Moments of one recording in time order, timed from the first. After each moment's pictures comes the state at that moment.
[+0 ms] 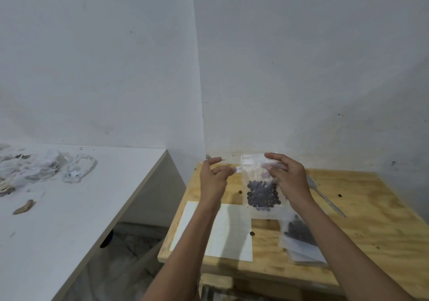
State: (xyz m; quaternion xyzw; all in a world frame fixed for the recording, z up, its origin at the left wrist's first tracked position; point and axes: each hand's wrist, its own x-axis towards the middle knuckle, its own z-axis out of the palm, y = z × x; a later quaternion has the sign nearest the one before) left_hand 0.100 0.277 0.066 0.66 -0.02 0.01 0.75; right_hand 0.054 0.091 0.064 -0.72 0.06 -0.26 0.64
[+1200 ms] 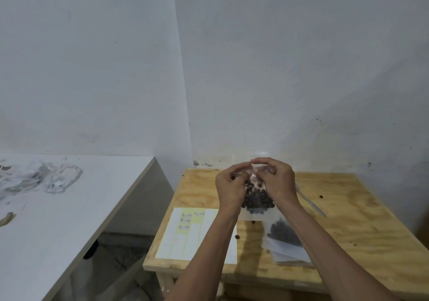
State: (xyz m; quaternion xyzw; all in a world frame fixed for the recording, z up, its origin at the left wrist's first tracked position) left_hand 0.070 0.201 0.068 0.63 -0.11 0.05 0.77; right_hand 0.038 0.085 0.077 -0.76 0.06 -0.32 0.56
